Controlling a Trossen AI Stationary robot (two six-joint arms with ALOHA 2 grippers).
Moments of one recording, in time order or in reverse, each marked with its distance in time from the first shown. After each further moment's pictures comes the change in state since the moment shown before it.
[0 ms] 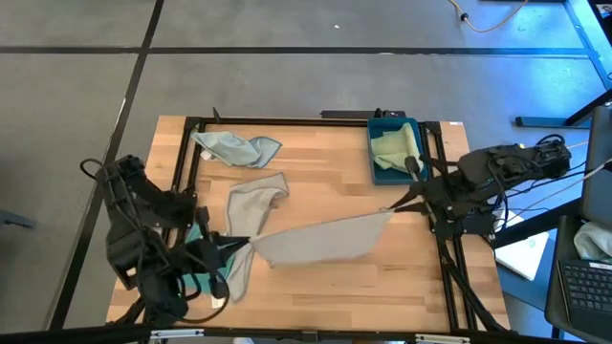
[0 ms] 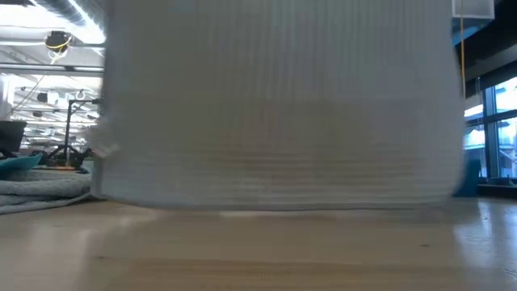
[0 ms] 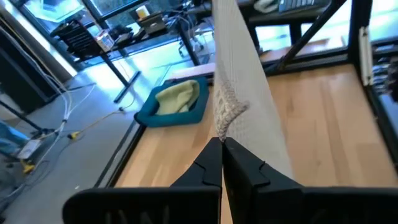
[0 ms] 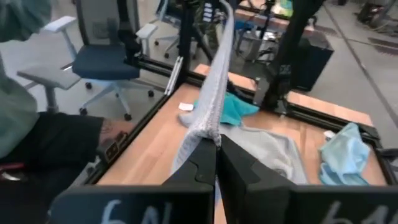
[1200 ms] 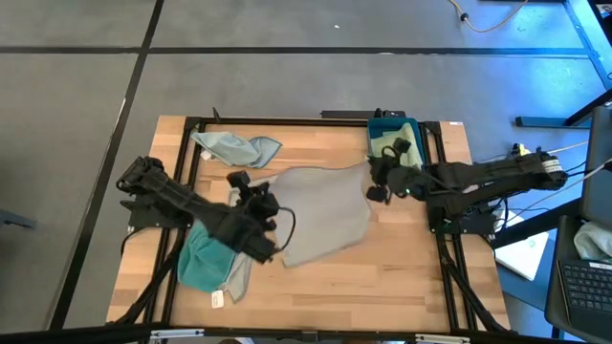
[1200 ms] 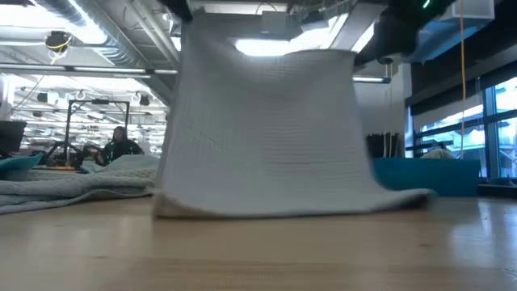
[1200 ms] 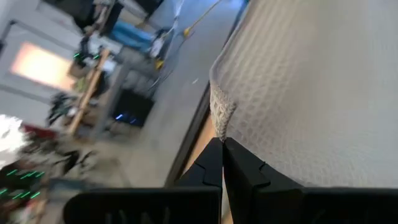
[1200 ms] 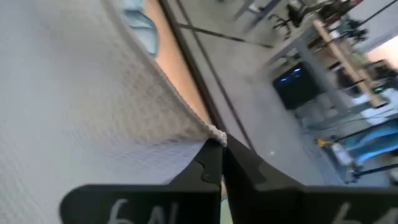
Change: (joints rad) left arm 0.512 0.132 -0.258 -0.240 0.071 -0.145; right arm -0.287 0.140 -0.410 0.201 0.793 -0.069
